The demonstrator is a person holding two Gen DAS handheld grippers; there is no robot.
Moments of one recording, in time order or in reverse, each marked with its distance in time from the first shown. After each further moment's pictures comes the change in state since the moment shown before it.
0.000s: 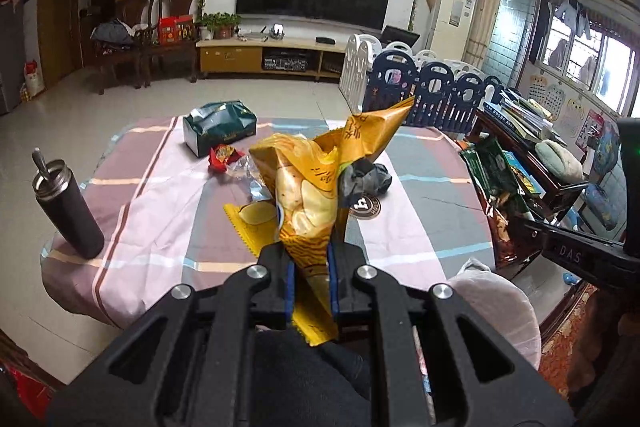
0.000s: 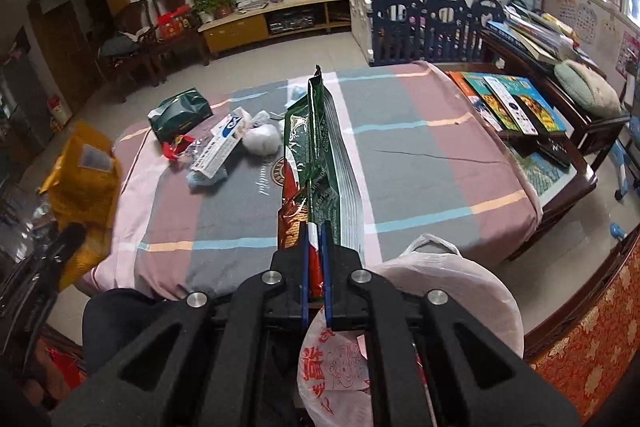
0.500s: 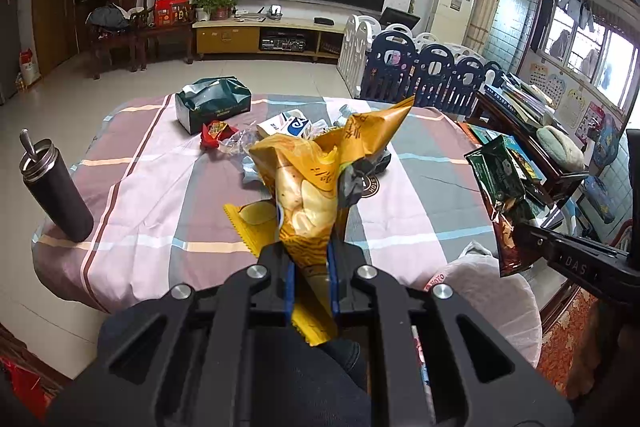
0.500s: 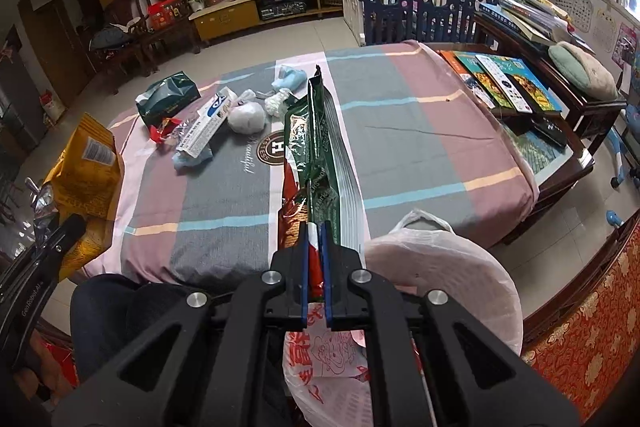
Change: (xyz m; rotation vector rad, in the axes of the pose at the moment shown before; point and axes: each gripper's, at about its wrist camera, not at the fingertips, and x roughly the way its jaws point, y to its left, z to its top) left arm 0.020 -0.005 -0.010 0.004 0.061 -0.004; right arm 0.014 -0.020 -0.017 0.035 0.058 -0.025
